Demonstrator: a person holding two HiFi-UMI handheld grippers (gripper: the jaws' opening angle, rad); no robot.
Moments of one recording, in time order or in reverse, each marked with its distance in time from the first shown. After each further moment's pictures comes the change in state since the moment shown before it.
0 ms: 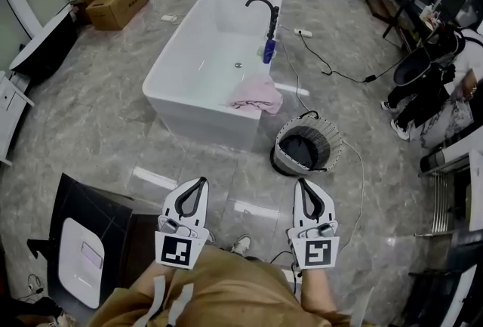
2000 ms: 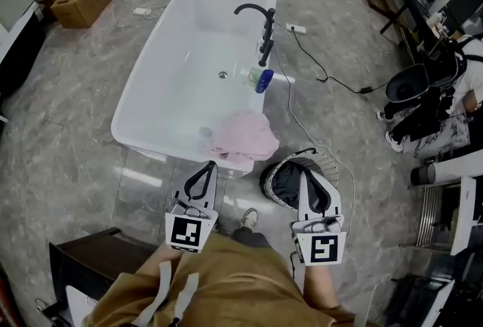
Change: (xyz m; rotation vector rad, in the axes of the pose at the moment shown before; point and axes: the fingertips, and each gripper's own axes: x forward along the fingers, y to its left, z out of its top) left arm 0.387 0.175 -0.044 -0.091 0.023 -0.089; right arm 0.369 -0.131 -0.018 -0.031 0.100 -0.037
